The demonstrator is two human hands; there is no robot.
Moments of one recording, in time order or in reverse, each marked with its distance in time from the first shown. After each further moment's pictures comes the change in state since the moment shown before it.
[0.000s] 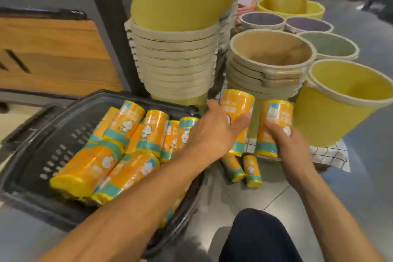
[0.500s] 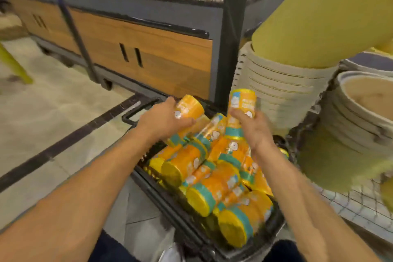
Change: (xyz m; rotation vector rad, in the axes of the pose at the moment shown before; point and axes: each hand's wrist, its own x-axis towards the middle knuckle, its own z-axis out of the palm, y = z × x) left_hand -0.045 -0.204 -0.238 0.334 0.222 -0.419; right_hand -0.017 -0.072 0.280 -0.030 -0.431 0.021
